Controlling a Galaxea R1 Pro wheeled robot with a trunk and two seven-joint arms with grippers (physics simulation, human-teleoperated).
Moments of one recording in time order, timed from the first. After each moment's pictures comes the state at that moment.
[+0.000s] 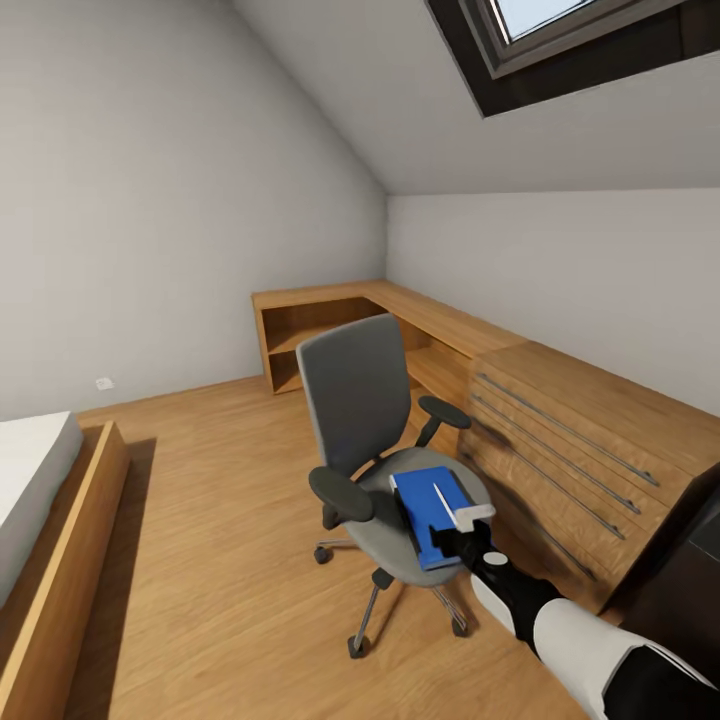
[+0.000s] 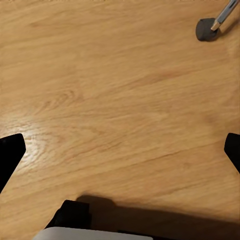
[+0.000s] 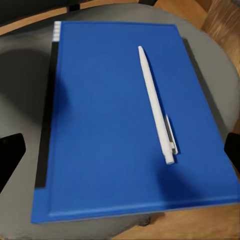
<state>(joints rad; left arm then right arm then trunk) -0.08 0.04 -0.63 -0.62 0.69 -0.11 0.38 -0.79 -0.05 0.73 -0.25 -0.57 -0.13 -0.09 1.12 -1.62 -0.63</state>
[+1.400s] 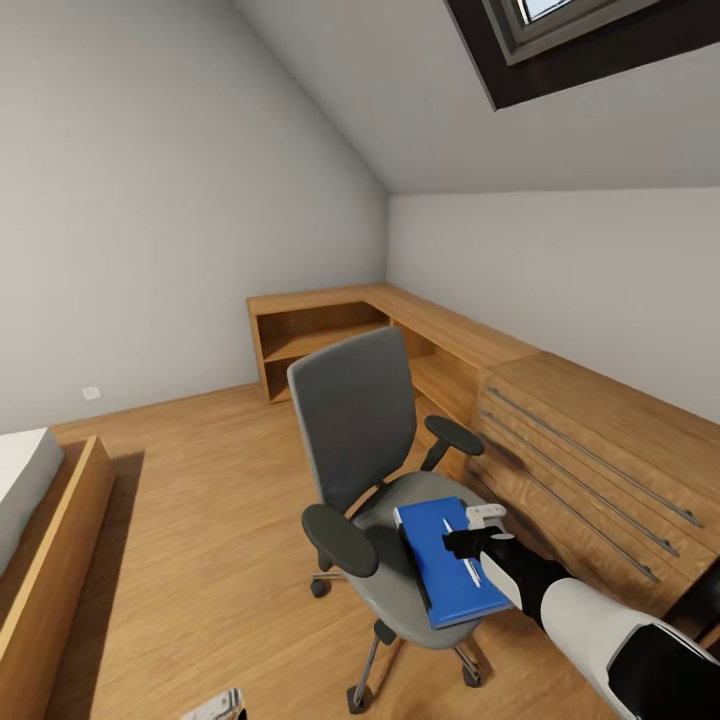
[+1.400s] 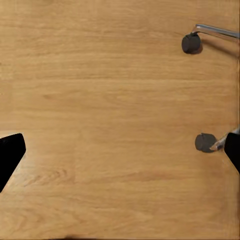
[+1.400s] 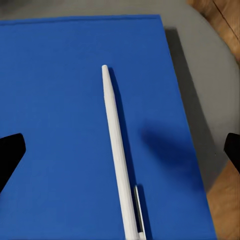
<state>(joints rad) -0.08 0.08 -0.39 -0.76 0.69 -0.10 0.38 -0.85 -0.08 0.72 -0.24 -0.62 0.15 -0.07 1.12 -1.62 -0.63</state>
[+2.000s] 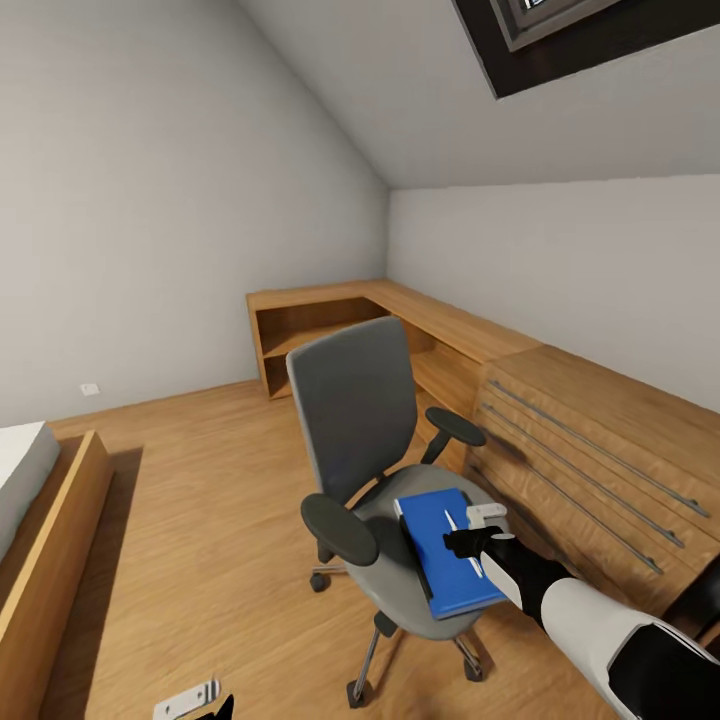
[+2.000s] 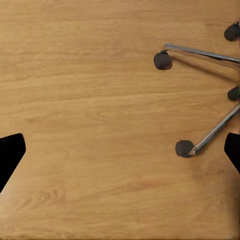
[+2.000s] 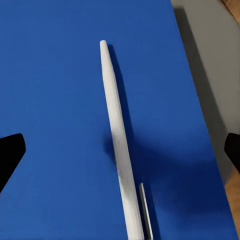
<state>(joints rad) 0.09 0.24 -0.39 -1.21 0.72 0.03 0.37 -0.85 -0.08 0.72 -0.24 -0.62 0.15 -0.07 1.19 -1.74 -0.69</state>
